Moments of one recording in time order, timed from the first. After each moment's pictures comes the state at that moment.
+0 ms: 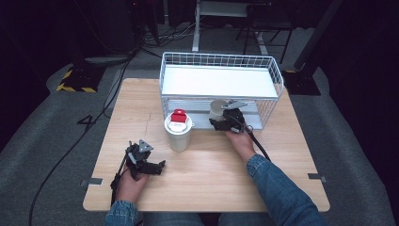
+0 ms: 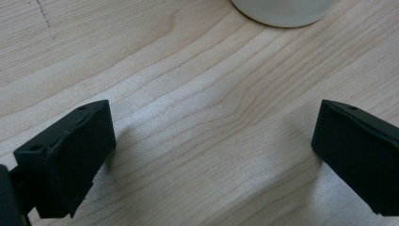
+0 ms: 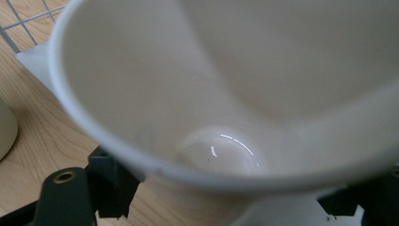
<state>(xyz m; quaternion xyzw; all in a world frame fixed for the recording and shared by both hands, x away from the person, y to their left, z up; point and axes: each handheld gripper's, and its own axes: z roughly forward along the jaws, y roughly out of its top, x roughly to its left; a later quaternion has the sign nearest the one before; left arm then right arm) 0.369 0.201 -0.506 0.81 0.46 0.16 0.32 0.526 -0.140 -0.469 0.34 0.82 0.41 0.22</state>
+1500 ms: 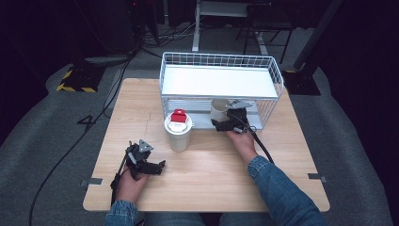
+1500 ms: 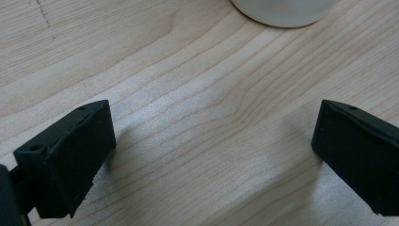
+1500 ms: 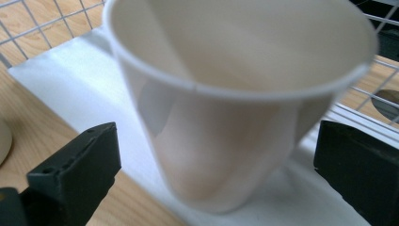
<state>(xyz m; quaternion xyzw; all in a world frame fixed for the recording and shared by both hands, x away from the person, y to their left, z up) 0.369 0.201 -0.506 0.81 0.46 0.16 0.32 0.522 -0.152 -0.467 0.37 0.80 0.42 0.22</state>
